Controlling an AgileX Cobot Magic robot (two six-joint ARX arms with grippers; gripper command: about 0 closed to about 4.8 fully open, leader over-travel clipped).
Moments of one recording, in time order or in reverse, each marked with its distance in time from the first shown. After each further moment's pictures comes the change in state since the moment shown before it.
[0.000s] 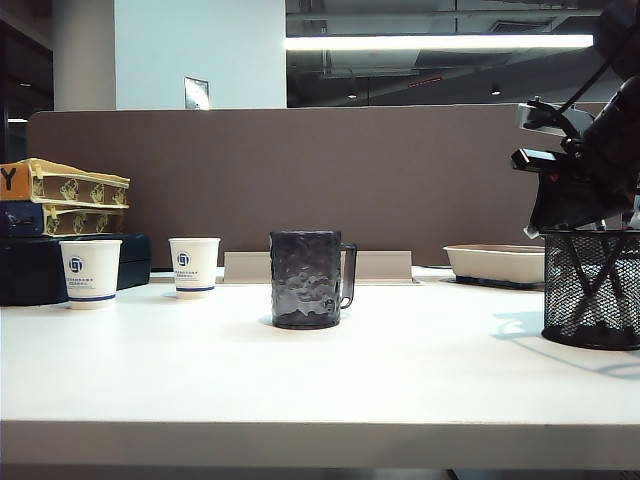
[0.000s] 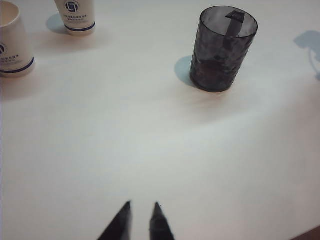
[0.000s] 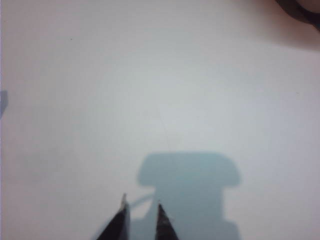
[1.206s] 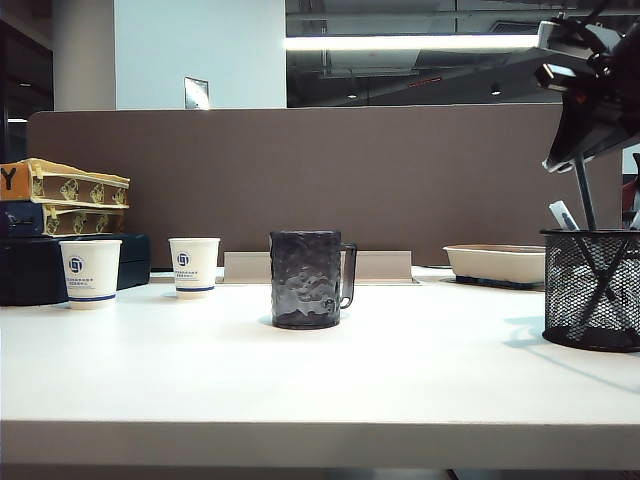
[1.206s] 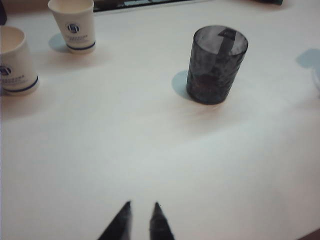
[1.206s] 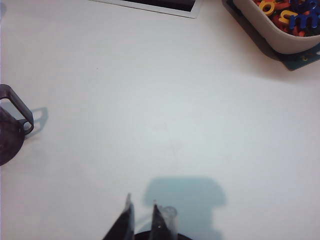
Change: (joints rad) left arm 0.000 0.000 0.052 -0.027 0.003 0.021; right arm 0.000 -0.224 0.000 -0.133 0.002 -0.001
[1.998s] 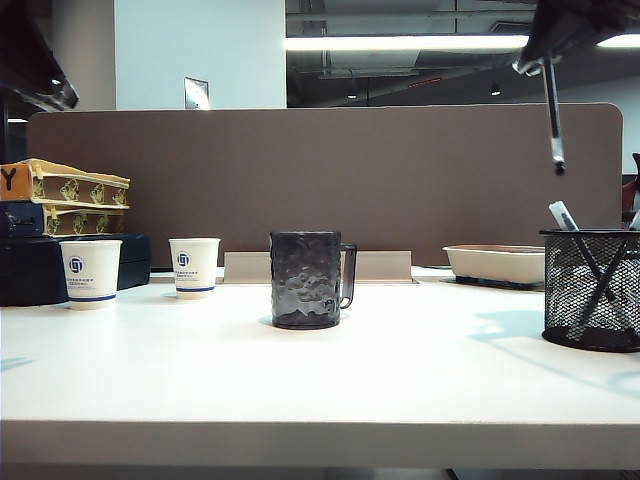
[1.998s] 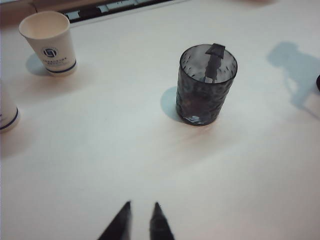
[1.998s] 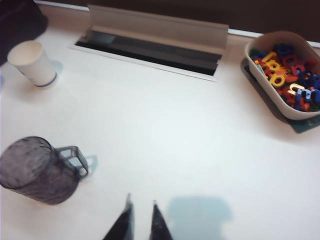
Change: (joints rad) left arm 0.000 0.340 0.225 0.051 0.060 0.065; right arm 0.027 0.015 0.336 -0.243 -0.060 0.035
